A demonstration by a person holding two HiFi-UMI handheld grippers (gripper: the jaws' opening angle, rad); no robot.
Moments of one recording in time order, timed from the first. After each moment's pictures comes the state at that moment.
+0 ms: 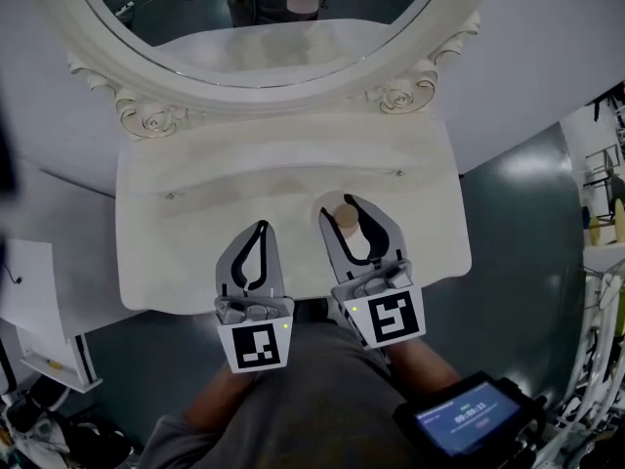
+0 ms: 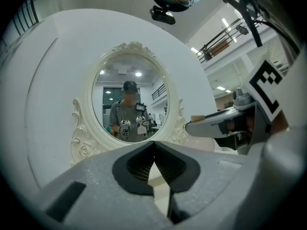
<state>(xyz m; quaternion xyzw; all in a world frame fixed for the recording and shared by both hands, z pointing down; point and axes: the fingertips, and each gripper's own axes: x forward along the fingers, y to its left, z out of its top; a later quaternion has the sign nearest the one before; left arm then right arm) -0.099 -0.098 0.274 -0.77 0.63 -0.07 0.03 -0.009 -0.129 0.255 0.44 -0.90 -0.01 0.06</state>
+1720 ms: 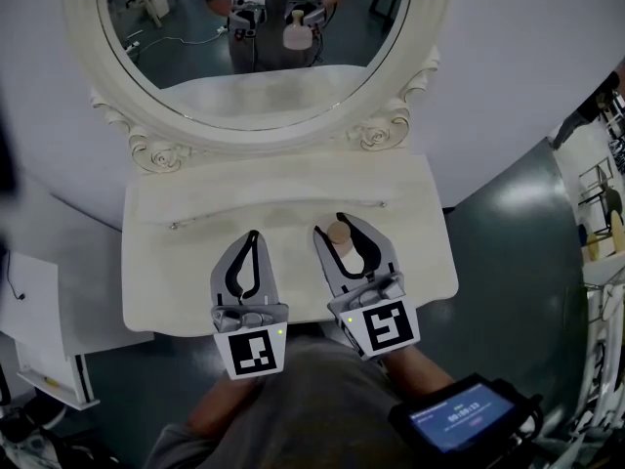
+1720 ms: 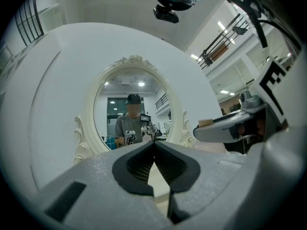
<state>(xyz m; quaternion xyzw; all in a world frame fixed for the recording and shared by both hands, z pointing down) -0.093 -0.100 0.217 -0.75 0.65 -0.02 0.08 0.006 -0.122 0.208 0.43 -0.90 -0.04 0.03</state>
